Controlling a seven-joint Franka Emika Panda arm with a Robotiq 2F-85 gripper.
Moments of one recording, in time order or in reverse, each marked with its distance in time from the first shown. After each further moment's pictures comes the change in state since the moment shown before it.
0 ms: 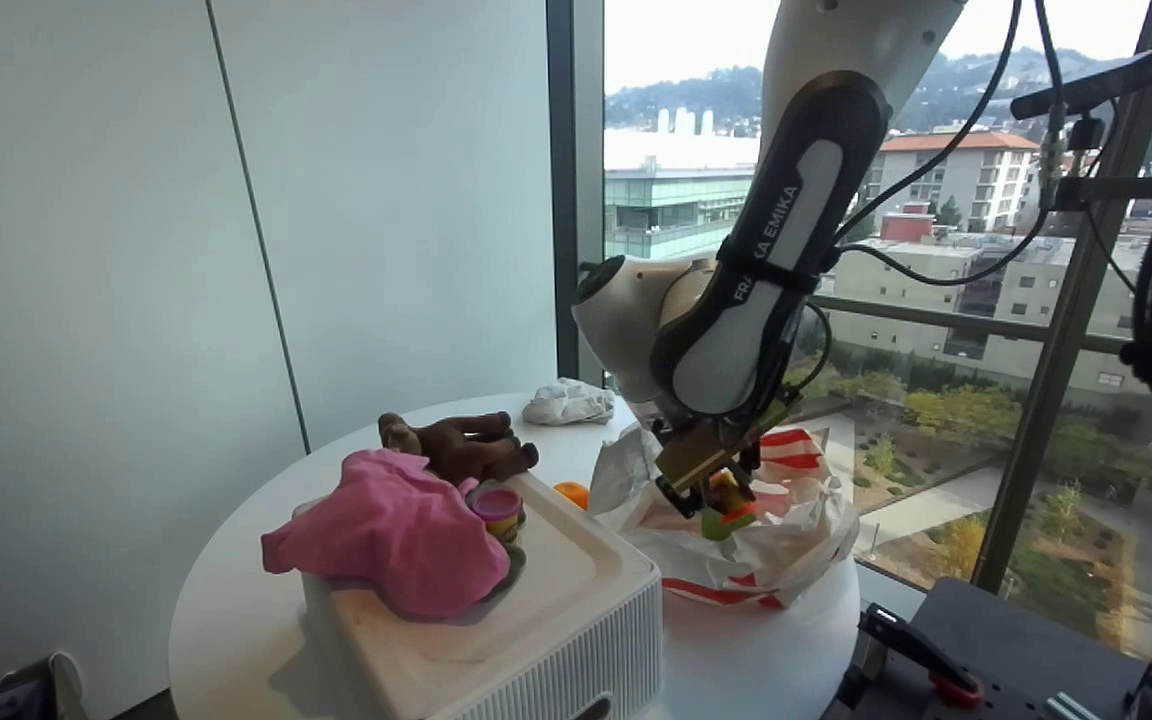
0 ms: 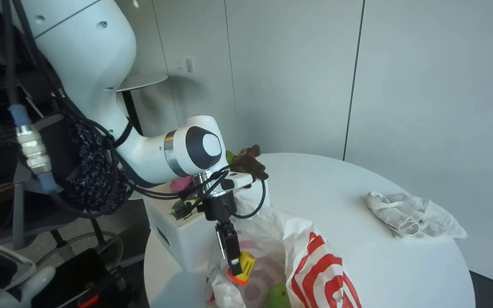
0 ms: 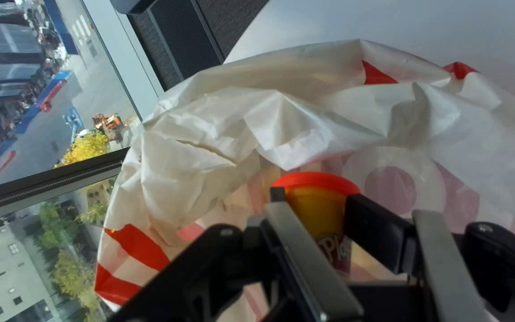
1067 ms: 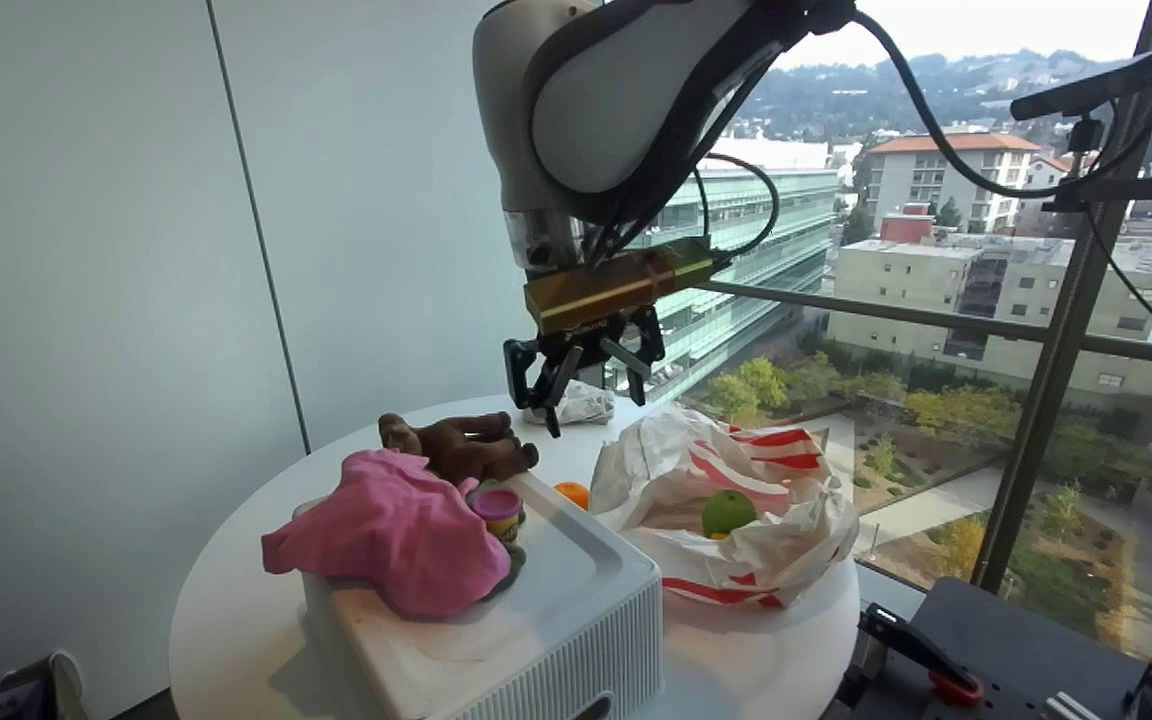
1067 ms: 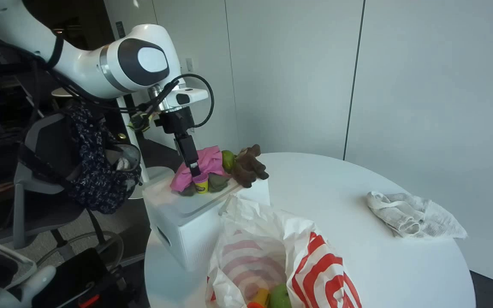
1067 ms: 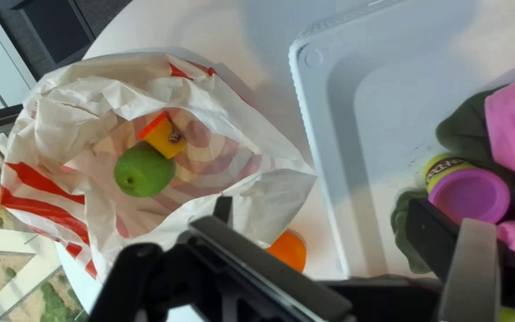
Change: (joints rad) arm 0.109 -0.376 0.199 0.048 0.475 -0.125 -0.247
